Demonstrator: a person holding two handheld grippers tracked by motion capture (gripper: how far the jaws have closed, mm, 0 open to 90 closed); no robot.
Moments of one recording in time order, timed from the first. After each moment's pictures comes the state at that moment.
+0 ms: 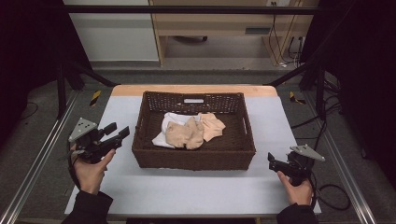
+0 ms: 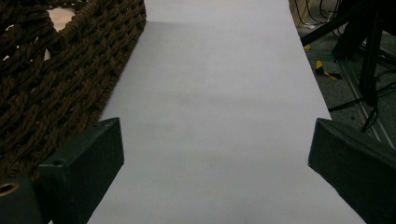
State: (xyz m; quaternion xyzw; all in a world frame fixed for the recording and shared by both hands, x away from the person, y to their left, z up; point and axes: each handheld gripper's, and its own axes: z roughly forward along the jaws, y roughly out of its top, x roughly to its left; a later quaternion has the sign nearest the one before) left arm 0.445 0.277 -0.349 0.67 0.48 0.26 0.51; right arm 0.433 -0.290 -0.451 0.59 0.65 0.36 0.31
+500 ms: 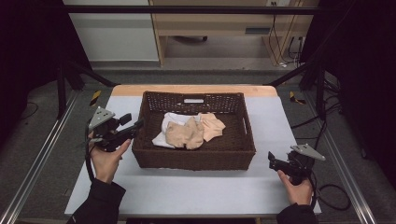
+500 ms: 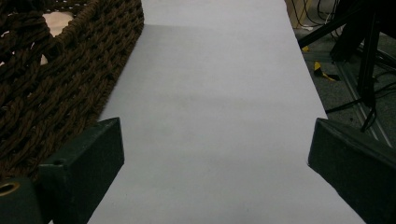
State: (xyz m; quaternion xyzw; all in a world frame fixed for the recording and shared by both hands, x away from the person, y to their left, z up) left arm 0.471 0.238 -0.336 0.68 0.46 0.26 0.51; right arm 0.435 -0.291 -0.450 0.59 0.64 0.36 0.31
